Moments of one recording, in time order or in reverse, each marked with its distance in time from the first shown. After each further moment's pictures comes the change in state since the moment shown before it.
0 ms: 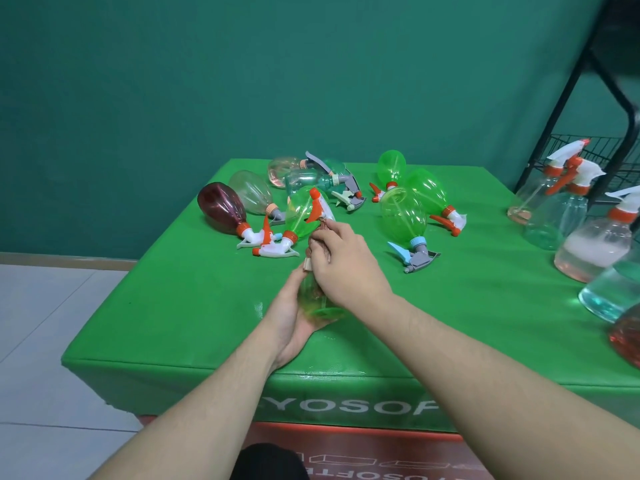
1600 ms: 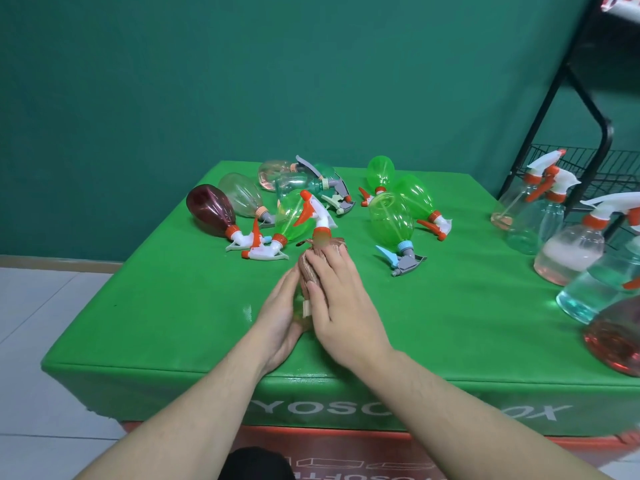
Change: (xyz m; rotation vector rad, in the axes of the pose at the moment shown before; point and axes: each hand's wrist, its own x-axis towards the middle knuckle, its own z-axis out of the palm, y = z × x) left_hand 0.000 -0.003 0.007 0.052 0.087 0.066; right_hand -0.055 0.026 0.019 0.014 0.107 -0.204
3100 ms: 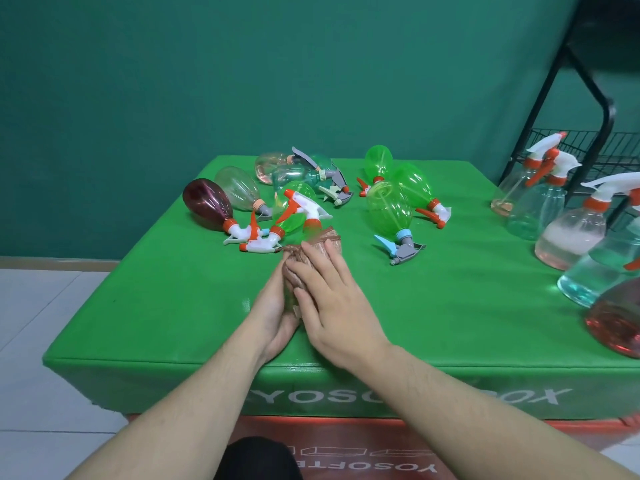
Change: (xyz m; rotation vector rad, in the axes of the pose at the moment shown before) left_hand 0.001 0.001 -0.003 -0.057 0.003 -0.016; right_hand -0.010 0.004 0.009 -0.104 0.008 -0.157
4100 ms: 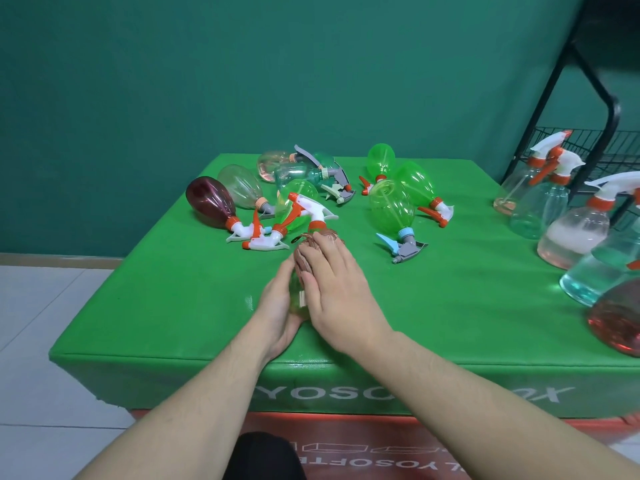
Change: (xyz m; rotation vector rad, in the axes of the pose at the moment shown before) left_hand 0.000 -0.003 0.000 0.004 0.039 -0.003; right_hand 0.015 0.001 -0.002 -0.082 -0.098 0.108
